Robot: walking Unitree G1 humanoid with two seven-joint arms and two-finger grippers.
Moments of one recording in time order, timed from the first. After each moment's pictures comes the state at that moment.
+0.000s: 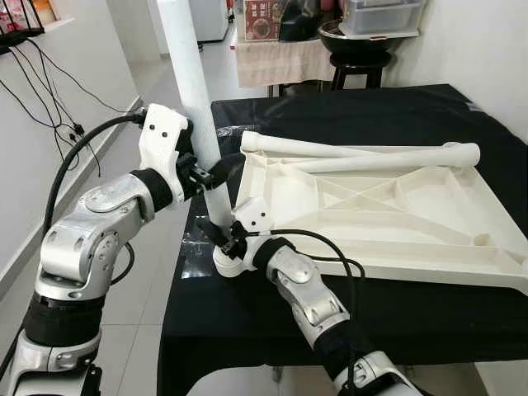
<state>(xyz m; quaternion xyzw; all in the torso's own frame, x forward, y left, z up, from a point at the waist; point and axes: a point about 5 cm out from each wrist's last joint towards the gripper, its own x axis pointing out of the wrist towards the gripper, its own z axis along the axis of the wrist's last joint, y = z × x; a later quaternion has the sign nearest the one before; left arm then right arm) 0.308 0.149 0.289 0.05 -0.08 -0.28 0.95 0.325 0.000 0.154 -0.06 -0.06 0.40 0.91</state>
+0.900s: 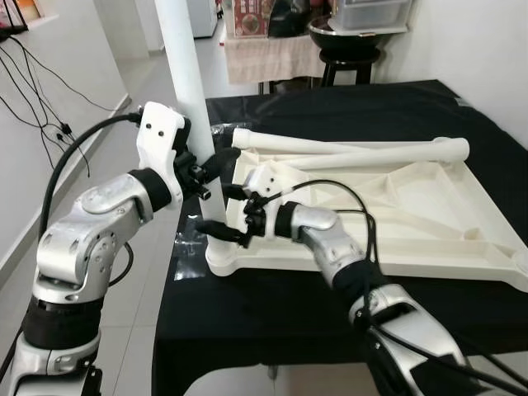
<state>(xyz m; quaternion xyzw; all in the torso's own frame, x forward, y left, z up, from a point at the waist) 0.306 0.150 0.291 0.05 -0.09 -0.29 0.95 0.363 -0.037 0.184 -0.07 -0.03 0.59 0.81</state>
